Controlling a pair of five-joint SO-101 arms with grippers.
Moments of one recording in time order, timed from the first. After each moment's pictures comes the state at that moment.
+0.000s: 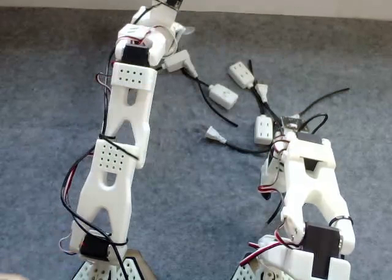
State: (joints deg) left arm 4.4 67.3 -92.1 58.5 -16.7; right arm 6.7 -12.1 45.8 70.4 3.2
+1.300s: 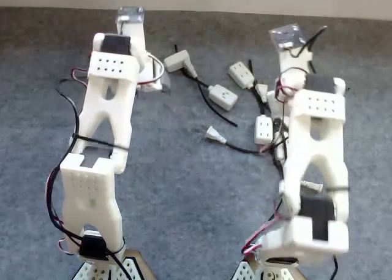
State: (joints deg) left arm 1.1 32.7 -39.7 91.0 14.8; right arm 2.2 5.2 -1.7 67.7 27.4
